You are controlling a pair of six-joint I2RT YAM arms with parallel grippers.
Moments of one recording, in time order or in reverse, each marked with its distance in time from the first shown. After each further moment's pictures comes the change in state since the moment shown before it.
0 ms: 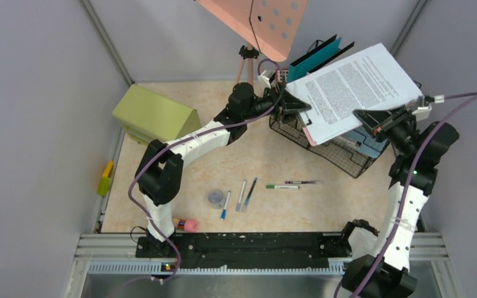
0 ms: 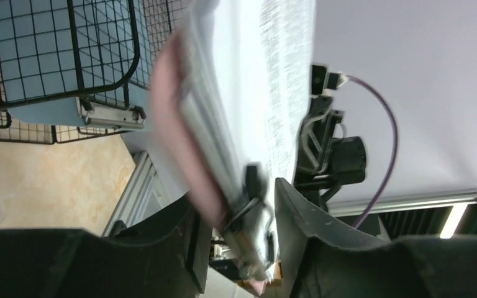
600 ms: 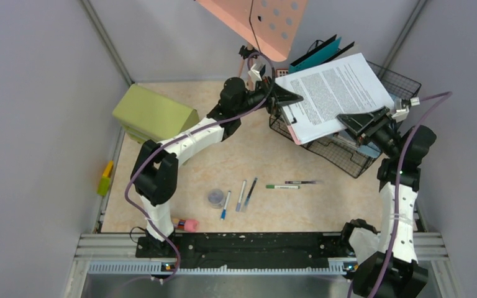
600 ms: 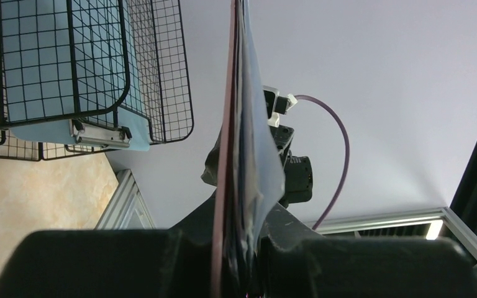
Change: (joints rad) left arm 0.047 -0.026 0.008 -0.001 -0.007 -0.071; right arm 0.118 0.022 -0.109 0.146 0.005 -0.042
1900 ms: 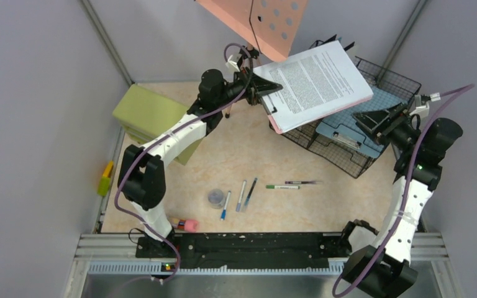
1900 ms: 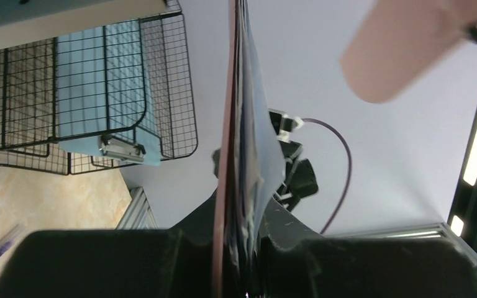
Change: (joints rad) left arm 0.132 -0.113 -0.038 -0.054 0.031 0.025; right arm -0.193 0.056 0.206 -0.400 -0.097 -0.296
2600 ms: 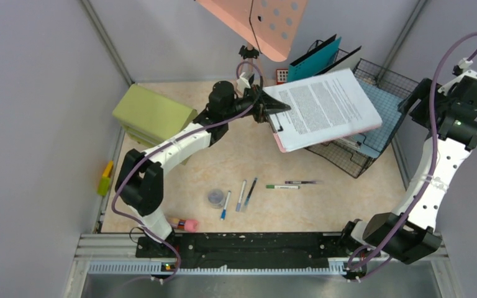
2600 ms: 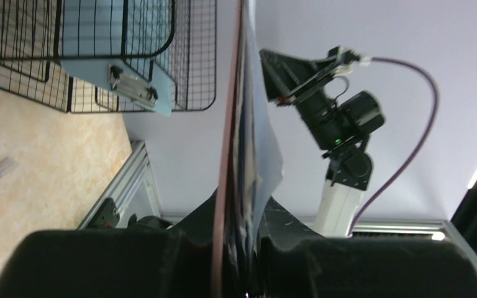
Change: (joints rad) left arm -0.109 -0.030 -0.105 -0.095 0.002 -0.001; right arm 0.002 0.333 0.623 -0.635 0.852 -0.697
